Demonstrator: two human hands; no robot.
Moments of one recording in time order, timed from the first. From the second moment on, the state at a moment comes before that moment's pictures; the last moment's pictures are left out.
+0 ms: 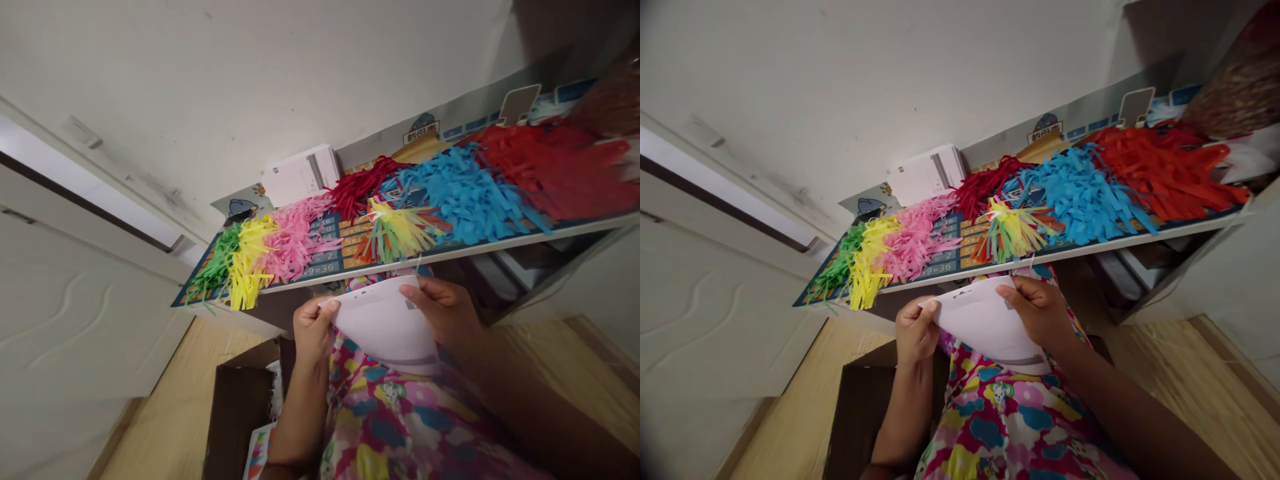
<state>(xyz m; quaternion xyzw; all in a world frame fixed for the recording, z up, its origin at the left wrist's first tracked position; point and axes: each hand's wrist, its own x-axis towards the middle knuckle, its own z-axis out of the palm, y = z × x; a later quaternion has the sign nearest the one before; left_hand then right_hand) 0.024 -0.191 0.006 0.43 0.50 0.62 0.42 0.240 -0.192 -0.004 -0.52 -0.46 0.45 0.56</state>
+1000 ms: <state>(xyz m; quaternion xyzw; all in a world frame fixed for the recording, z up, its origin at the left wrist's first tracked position) -0.013 -0.186 0.017 0.65 0.49 0.46 0.36 0.240 -0.203 0.013 -0.45 -0.63 0.37 0.51</state>
